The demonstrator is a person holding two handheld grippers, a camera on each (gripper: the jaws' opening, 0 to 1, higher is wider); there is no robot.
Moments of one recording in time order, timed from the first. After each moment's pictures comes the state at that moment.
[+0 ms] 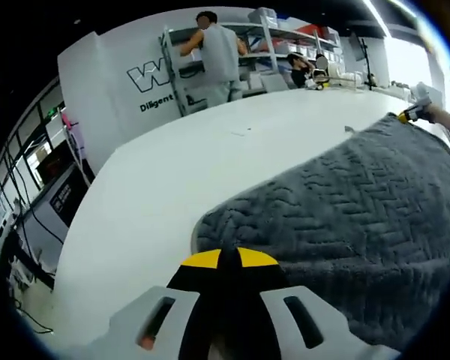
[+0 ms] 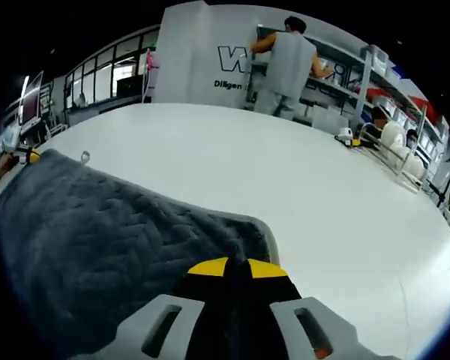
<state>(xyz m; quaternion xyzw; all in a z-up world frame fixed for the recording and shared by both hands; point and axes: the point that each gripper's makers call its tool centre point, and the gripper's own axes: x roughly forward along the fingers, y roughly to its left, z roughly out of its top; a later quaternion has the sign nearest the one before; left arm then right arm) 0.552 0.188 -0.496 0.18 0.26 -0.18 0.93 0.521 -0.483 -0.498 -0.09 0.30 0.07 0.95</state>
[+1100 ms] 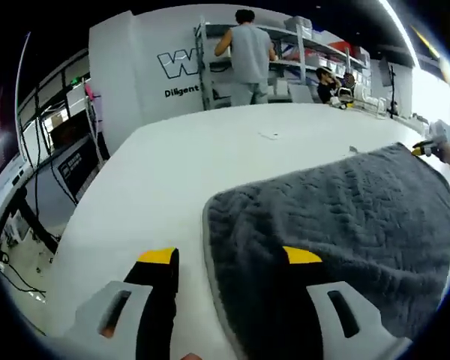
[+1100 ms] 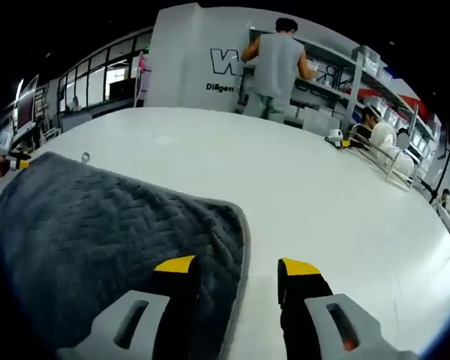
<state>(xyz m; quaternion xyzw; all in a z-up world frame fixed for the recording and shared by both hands) 0.511 0.223 -0.490 0.10 0.29 -0.15 0.94 0.493 -0.498 -0.478 -0.09 0.28 0.04 0.95</state>
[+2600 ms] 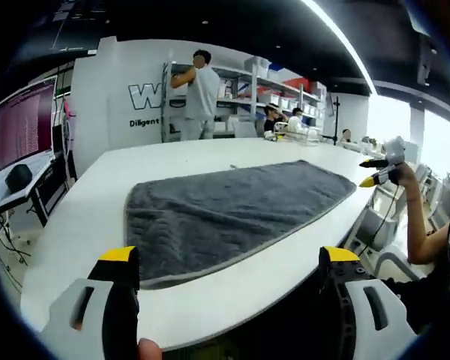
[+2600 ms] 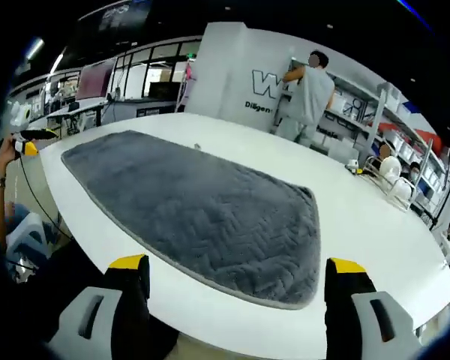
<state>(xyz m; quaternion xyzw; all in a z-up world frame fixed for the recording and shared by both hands) 0.244 0.143 -0.428 0.03 0.19 -0.26 0.95 0.267 -0.359 -0.448 -0.14 0.25 0.12 0.95</state>
